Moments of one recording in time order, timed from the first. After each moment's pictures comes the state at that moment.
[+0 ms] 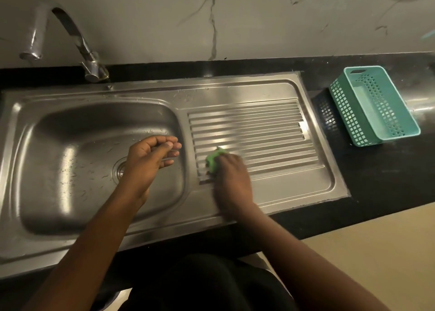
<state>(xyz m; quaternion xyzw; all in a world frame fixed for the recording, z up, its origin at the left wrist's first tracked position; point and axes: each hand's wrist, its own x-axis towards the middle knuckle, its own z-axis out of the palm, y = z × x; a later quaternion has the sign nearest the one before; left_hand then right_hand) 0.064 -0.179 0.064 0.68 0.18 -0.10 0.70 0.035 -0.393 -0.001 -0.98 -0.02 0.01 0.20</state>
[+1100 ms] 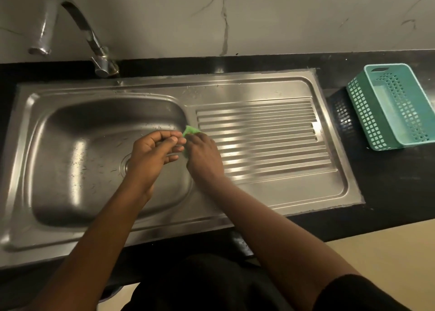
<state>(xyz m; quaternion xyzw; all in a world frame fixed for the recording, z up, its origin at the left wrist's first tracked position) 0.070 -0.181 0.064 0.70 0.20 -0.08 0.68 0.095 -0.317 0.003 -0.97 -0.16 0.05 0.16</state>
